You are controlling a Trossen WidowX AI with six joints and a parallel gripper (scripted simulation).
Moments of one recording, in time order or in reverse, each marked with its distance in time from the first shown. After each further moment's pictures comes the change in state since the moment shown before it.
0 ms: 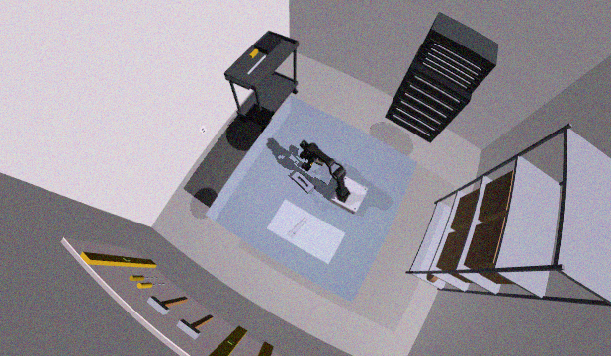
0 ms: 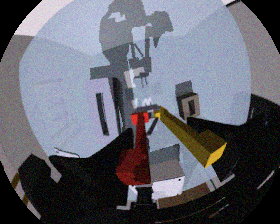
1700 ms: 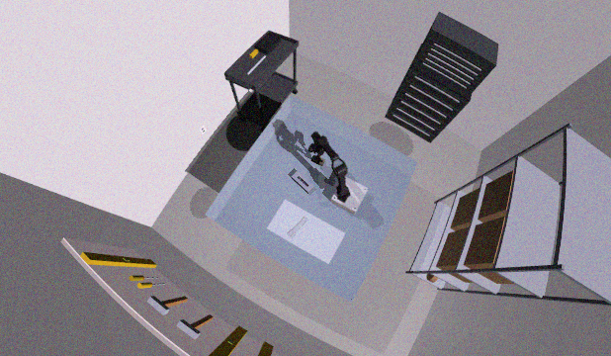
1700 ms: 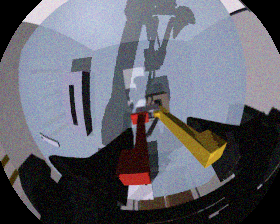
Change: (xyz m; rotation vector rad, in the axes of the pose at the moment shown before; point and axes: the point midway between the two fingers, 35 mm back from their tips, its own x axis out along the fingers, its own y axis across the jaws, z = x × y) arm 0.001 -0.085 -0.019 -0.124 -0.004 -0.005
